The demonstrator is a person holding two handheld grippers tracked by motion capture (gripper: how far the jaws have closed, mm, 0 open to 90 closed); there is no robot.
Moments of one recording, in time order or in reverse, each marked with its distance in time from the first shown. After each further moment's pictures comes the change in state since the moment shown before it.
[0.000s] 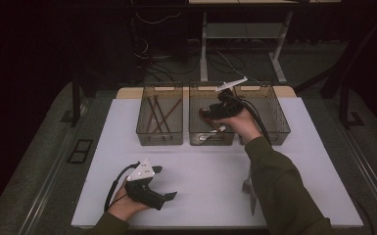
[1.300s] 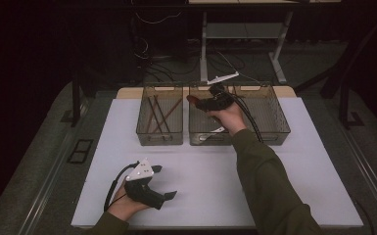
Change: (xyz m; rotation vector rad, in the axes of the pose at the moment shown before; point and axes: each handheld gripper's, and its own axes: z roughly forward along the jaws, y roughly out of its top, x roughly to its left) left arm 0.000 0.001 -0.001 -0.008 0.002 -0.007; right arm -0.003 0.022 0.032 -0.053 0.016 0.023
